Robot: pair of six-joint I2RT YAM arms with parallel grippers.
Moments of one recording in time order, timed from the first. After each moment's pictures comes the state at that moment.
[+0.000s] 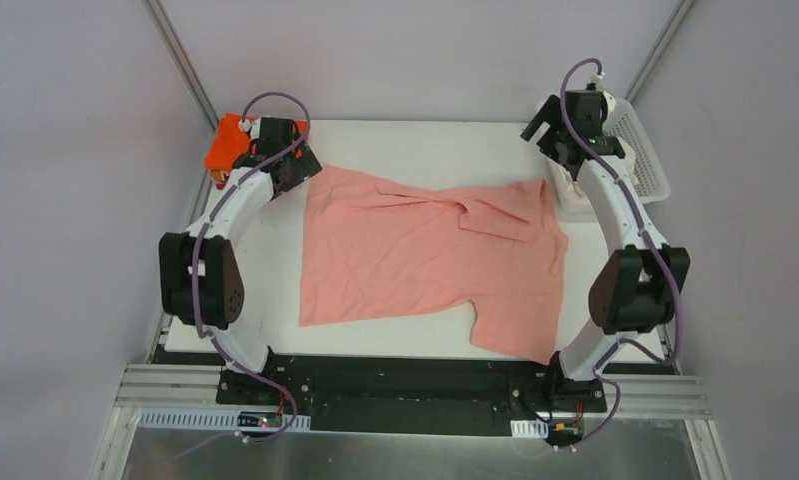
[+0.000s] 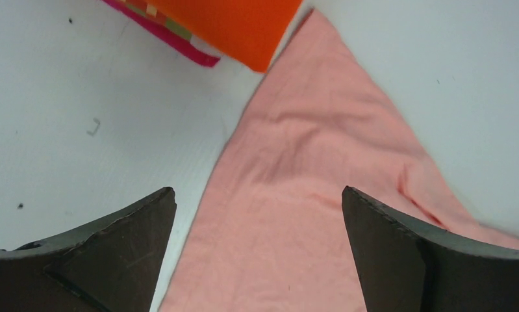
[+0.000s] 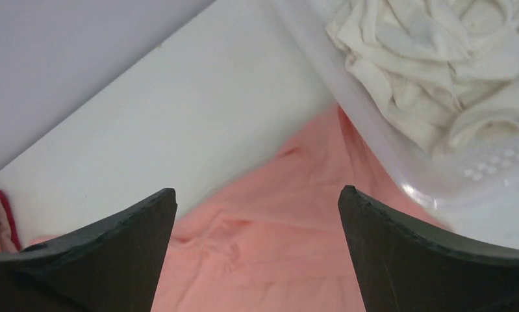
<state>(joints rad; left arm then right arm) -0.12 1.74 1.41 -0.49 -0.27 -0.61 0.07 1.76 1.64 -0.50 0.21 0.56</state>
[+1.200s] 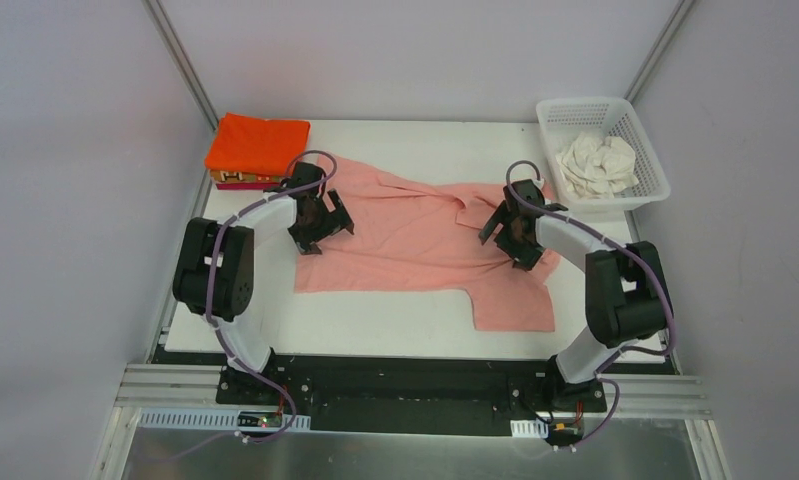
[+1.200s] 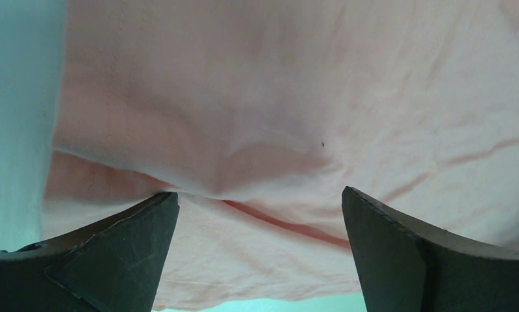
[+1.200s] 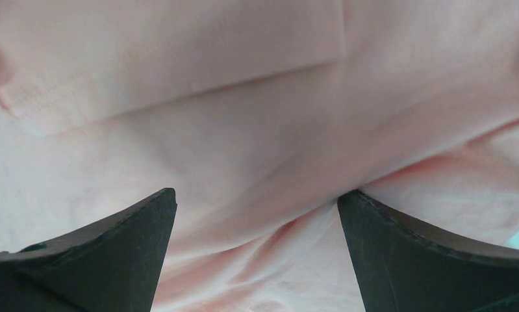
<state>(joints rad) -0.23 1.74 1.08 -0.50 0.04 -0.74 0.27 1.62 0.95 -0.52 0.14 0.84</state>
